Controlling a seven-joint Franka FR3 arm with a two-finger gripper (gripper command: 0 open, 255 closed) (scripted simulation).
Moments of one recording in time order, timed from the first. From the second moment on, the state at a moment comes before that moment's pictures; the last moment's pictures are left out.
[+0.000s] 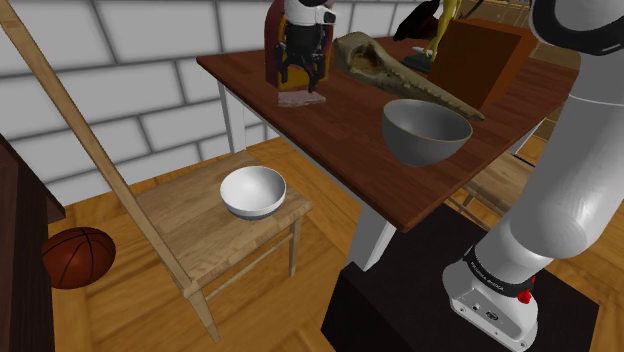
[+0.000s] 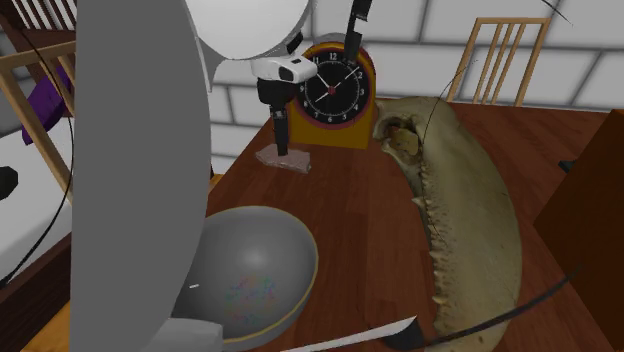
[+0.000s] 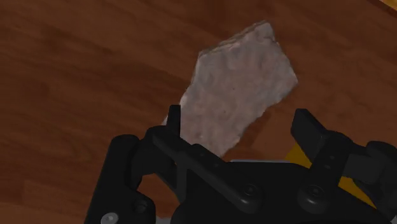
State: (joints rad) arm -0.04 0.26 0.29 -1.55 -0.09 1.83 1.48
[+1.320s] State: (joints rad) arm -0.07 0.14 0.20 -1.78 -0.06 1.99 1.95
